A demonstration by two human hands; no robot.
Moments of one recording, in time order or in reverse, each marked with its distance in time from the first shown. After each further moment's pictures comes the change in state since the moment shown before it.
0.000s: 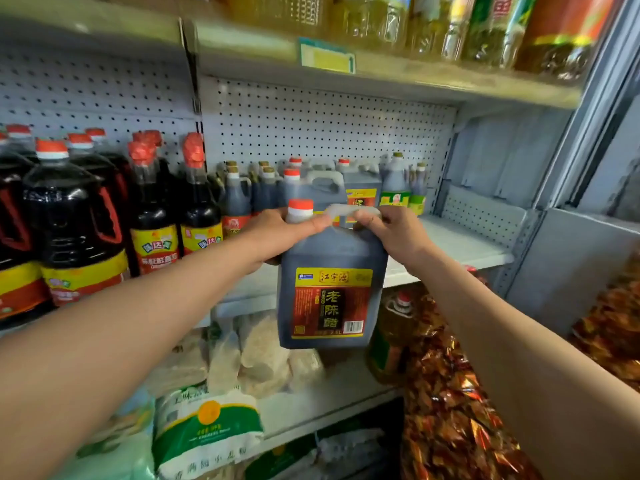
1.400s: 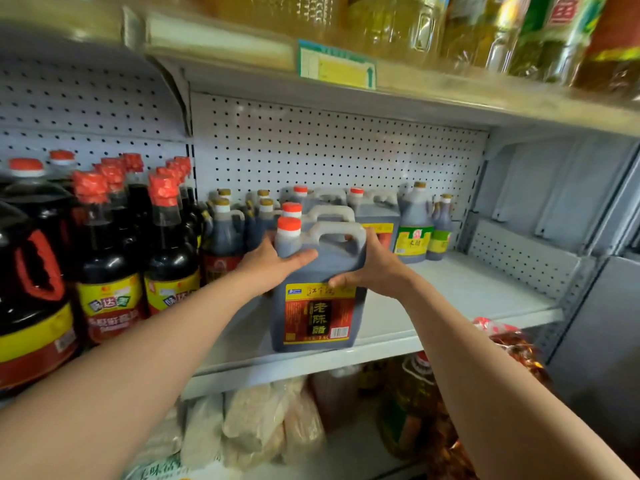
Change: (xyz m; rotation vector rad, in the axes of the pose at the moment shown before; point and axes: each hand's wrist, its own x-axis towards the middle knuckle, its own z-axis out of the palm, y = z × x) left_hand 0.142 -0.044 0.007 0.147 0.172 -0.087; right_hand 0.133 0.073 0.059 0.097 -0.265 -0.061
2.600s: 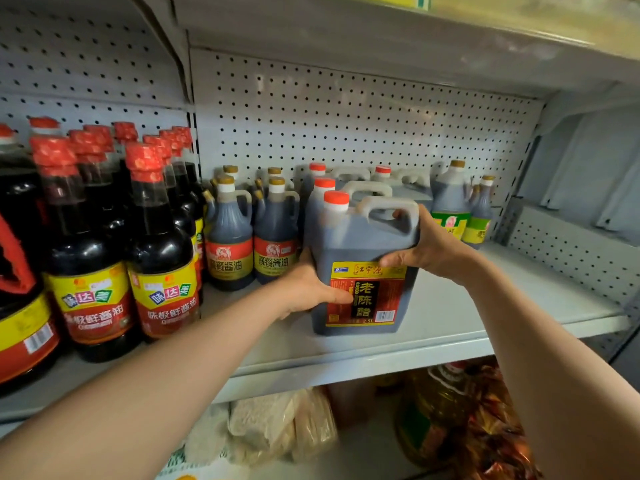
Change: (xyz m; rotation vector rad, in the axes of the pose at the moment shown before) left_hand 0.046 -0.041 0.070 -0.135 -0.302 -0.034; right_hand 0.043 0.053 -0.039 0.071 -0.090 -0.003
